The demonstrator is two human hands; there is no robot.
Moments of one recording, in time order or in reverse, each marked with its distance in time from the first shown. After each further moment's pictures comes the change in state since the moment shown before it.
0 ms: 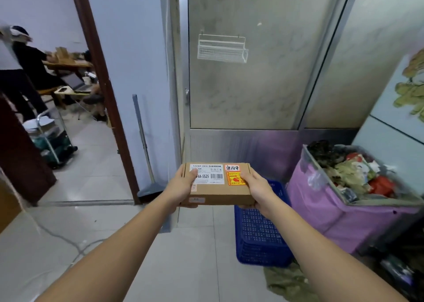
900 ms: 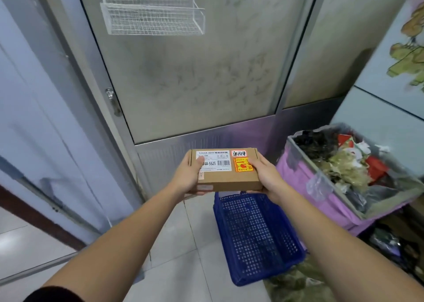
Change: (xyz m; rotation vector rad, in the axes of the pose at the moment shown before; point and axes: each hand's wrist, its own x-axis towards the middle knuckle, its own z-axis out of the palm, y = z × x) left_hand 0.471 0.094 0.096 0.070 -0.291 -0.013; right_hand 0.399 -0.082 -0.085 0.105 0.315 0.158
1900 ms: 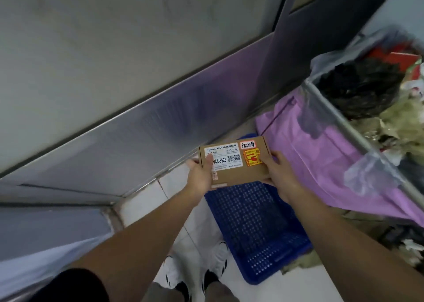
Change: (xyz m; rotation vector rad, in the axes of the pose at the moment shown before) left_hand 0.416 -0.176 0.175 0.039 -0.095 -0.451; right_hand 0.394 0.177 -0.076 0.225 0.301 0.312
